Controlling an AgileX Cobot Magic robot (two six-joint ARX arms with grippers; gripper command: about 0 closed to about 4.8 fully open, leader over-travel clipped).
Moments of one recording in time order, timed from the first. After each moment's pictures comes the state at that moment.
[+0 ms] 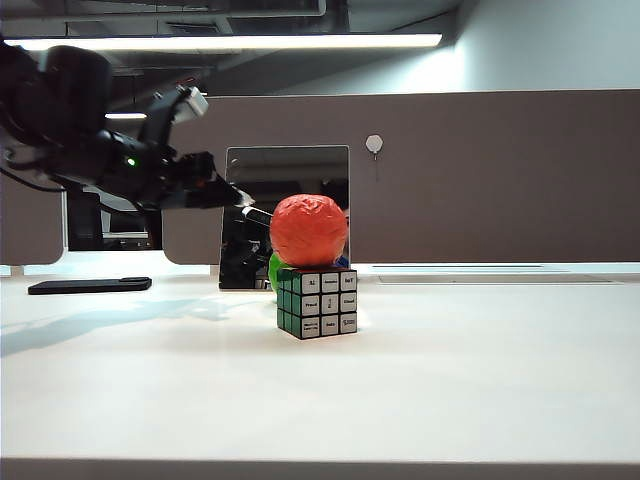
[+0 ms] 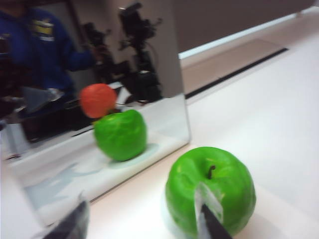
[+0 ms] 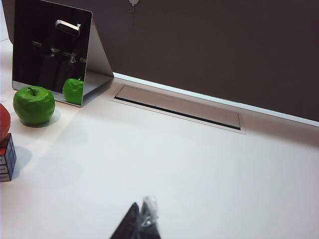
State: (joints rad) left arm -0.18 1.91 1.09 0.63 0.53 0.18; right arm 0.45 0.10 0.52 -0.51 0.31 -0.14
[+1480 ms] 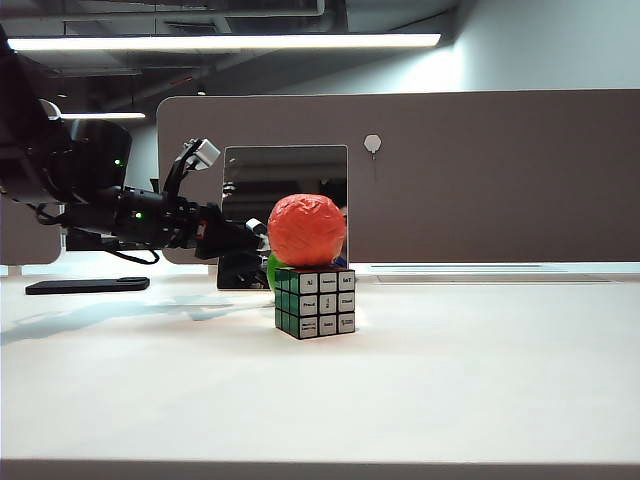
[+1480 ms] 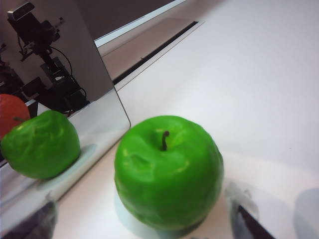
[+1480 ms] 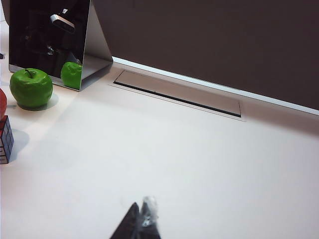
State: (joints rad) left arm -0.13 2.17 1.34 0.52 0.94 0.41; right arm 0.45 0.10 0.52 -0.56 0.31 -0.14
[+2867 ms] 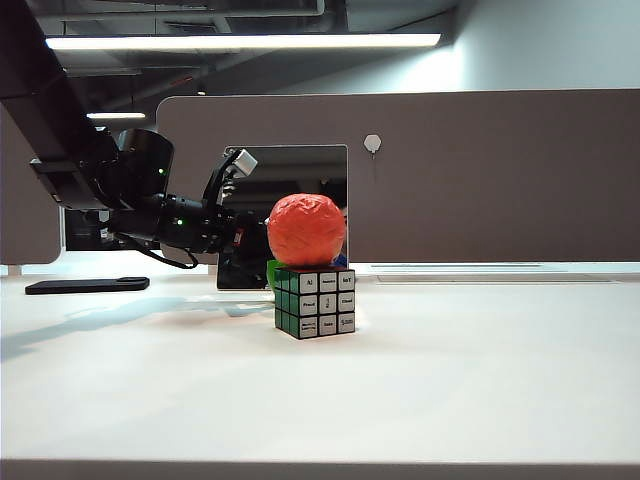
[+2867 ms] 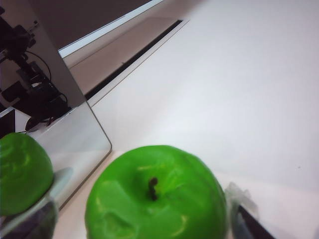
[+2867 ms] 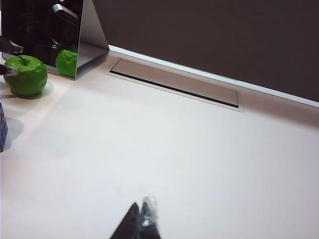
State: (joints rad) left arm -0.19 2.28 1.51 0.42 0.93 0.43; right arm 0.45 0.10 0.52 -0.60 0.33 -0.14
